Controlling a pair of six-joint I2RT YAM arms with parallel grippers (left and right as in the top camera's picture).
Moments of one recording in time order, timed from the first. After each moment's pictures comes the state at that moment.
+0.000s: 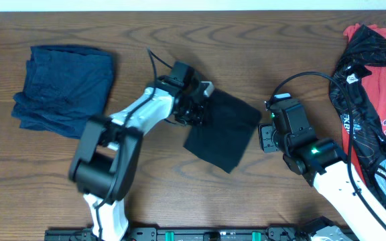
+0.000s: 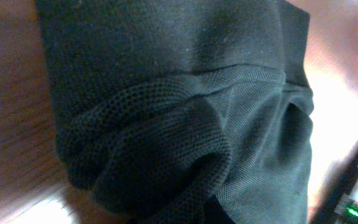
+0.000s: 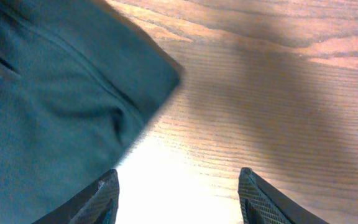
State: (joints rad) left arm -0.41 1.94 1.25 -0.59 0.57 -0.15; right arm 0.41 1.17 0.80 -0.63 0.17 0.22
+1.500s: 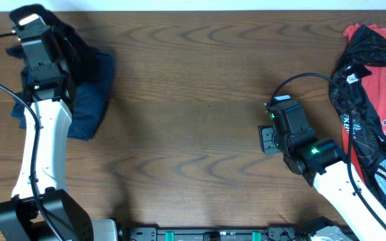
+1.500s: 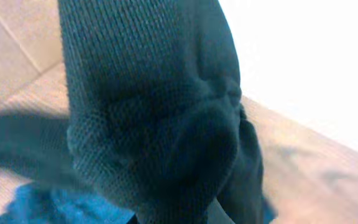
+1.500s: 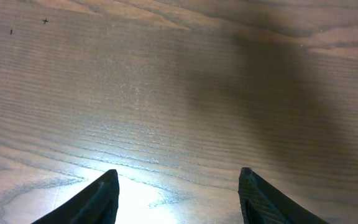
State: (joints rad) left arm 0.21 1.55 1.25 -0.21 -0.22 -0.29; right arm 0.41 1.17 0.80 -0.66 0.17 0.22
